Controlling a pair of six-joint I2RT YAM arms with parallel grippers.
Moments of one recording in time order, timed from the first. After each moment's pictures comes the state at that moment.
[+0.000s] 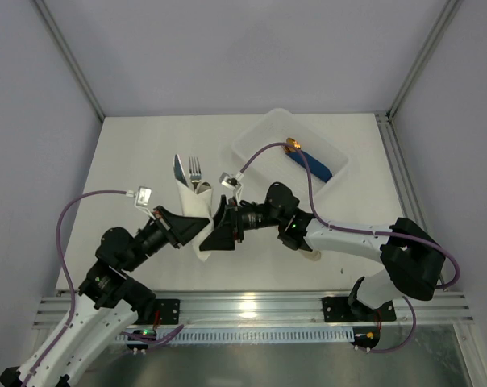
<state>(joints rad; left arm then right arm) -0.58 0.35 0.49 -0.10 0.26 -0.92 0.98 1.48 0.83 0.77 -0.77 0.82</state>
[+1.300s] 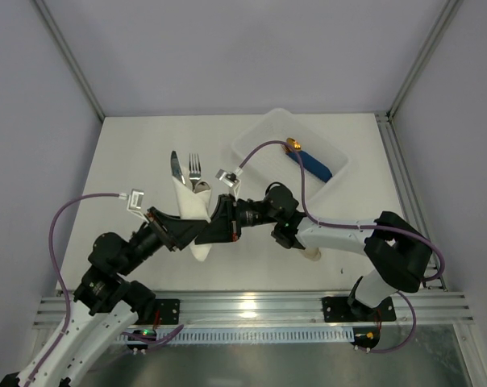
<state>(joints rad) -0.58 0.29 0.51 -0.12 0.26 -0.91 0.98 1.57 0.85 1.02 -0.82 0.99</state>
